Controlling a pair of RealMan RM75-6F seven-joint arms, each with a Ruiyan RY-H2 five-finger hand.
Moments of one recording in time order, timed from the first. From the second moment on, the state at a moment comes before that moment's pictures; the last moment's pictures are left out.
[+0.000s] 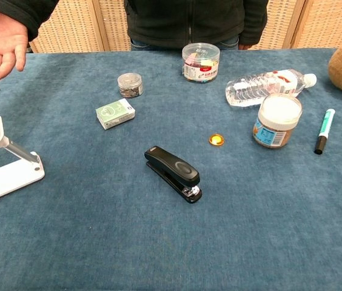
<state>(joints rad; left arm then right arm) -0.33 -1.15 0.01 -1.56 1.73 1.18 -0.08 -0.01 -1.05 0.08 -1.56 -1.56 1.64 0.40</state>
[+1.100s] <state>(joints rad) -0.38 -1.17 0.01 -1.62 1.58 1.13 0.01 -0.01 -1.04 0.08 -1.57 -1.54 1.63 0.43</state>
